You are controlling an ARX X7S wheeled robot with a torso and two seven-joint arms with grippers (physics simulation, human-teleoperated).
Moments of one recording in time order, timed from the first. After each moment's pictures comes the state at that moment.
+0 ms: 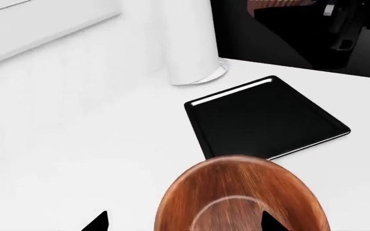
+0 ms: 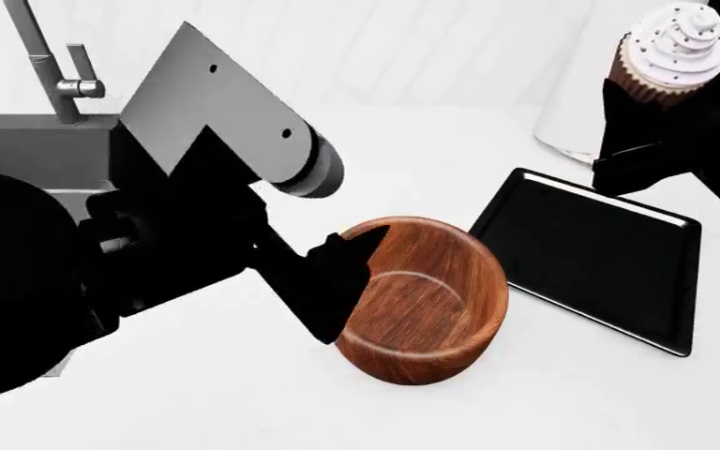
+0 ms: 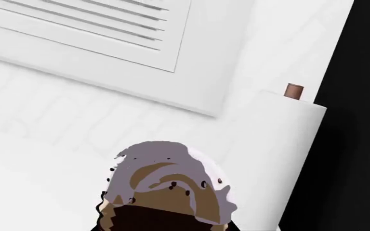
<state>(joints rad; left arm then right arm) -1.52 -0.74 0.75 0.47 -1.94 -1.06 -0.64 1.06 1.00 -0.23 -0.51 1.34 1.00 0.55</state>
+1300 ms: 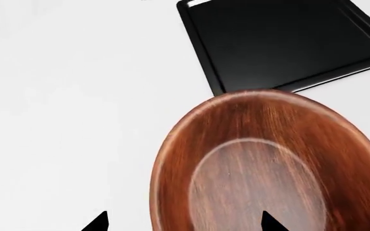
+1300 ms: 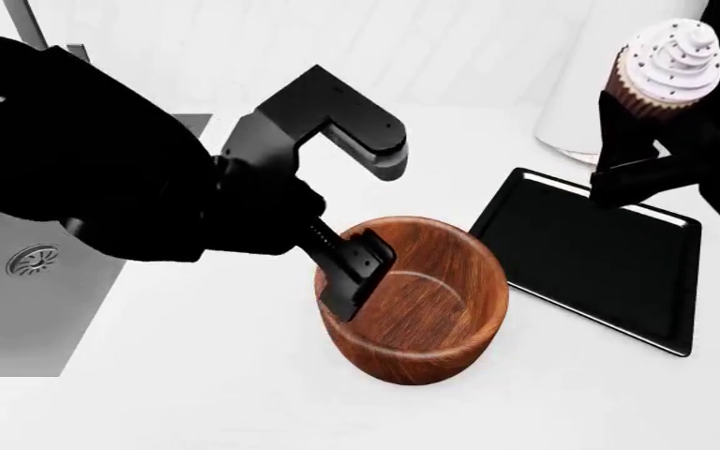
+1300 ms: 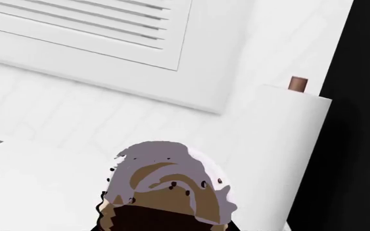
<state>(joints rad) -1.70 -0.49 1.04 -0.03 -1.90 -1.29 -0.50 0.96 1.02 -0.20 -0.53 1.33 0.92 0.54</state>
